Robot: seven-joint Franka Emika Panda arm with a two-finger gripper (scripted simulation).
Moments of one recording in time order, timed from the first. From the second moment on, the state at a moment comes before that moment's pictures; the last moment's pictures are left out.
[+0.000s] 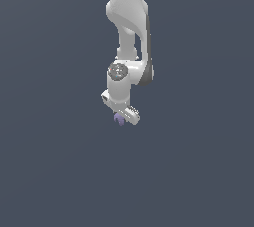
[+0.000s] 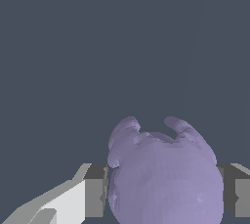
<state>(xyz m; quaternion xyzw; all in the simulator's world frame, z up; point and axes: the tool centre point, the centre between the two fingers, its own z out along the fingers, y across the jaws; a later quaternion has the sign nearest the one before) -0.044 -0.030 0.041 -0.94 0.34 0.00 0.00</state>
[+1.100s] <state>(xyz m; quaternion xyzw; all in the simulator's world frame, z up) -0.042 -0.018 0.110 -0.94 0.34 0.00 0.00</state>
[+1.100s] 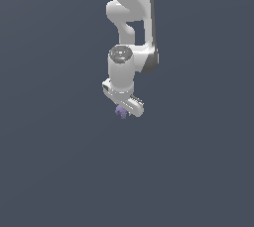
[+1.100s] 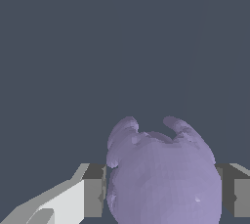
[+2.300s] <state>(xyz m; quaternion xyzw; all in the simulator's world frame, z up) -0.032 0.025 0.363 -0.94 0.34 0.00 0.00</state>
